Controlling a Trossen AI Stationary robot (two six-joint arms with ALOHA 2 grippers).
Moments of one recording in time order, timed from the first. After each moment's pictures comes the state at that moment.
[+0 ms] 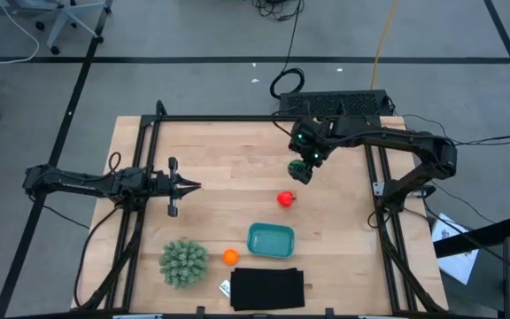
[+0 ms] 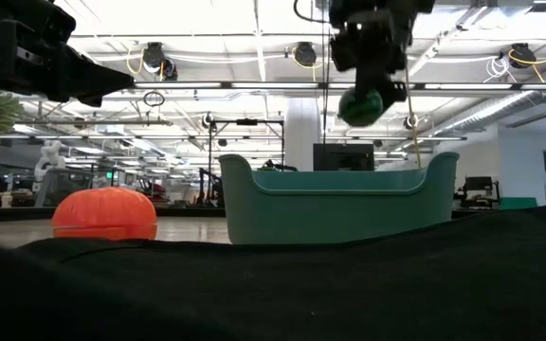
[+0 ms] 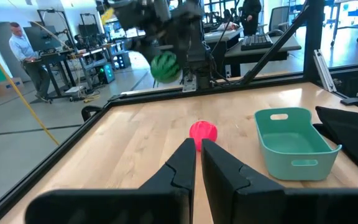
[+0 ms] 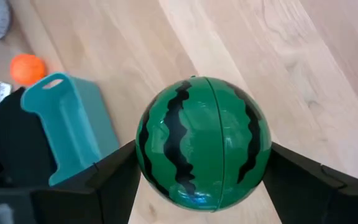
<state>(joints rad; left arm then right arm) -0.06 0.35 0.06 0.26 -0.11 0.15 -0.31 1.52 1.34 -1.04 -0.26 0.29</state>
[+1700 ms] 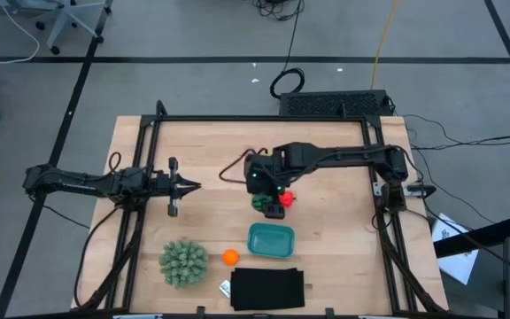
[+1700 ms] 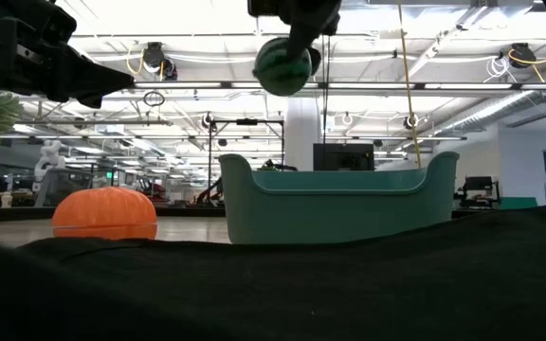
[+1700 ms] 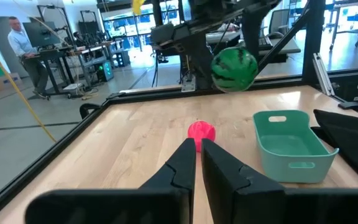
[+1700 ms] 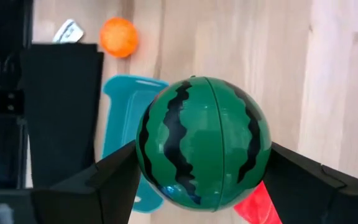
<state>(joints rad) -0.06 0.35 0.06 0.26 -0.10 0.13 0.01 1.95 1.88 -1.15 -0.26 0.00</state>
